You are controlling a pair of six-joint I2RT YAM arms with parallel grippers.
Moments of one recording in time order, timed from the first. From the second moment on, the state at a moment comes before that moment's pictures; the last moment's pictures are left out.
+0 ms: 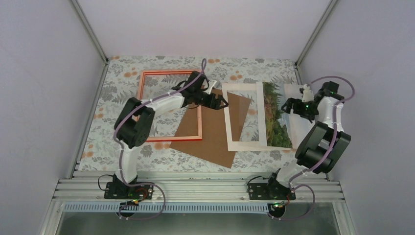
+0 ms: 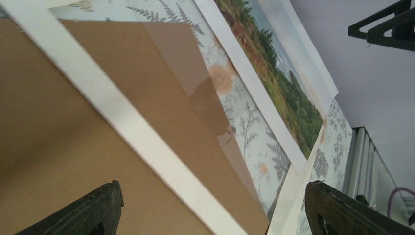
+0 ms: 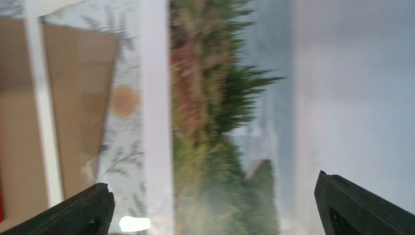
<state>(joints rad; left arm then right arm) -0.61 2.00 1.45 -0.19 0.60 -0.34 -0.49 1.60 1.26 -0.94 -0.49 -0.31</state>
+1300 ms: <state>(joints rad) -0.71 2.28 1.68 -0.15 0.52 -0.46 -0.39 1.91 1.24 -0.79 -0.57 -0.37</state>
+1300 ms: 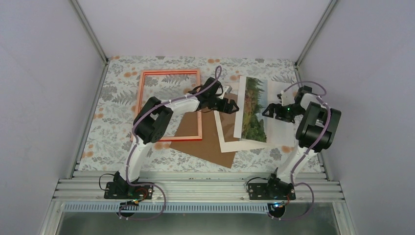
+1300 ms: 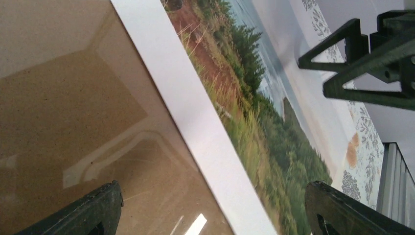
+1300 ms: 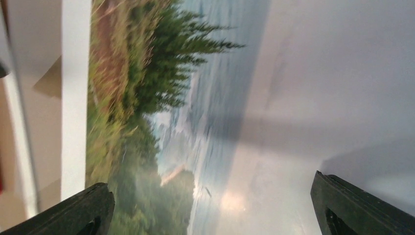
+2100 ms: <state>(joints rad) -0.72 2.30 1.80 -0.34 0.30 -0.63 -0.52 1.97 1.36 -0.76 -0.33 -0.32</state>
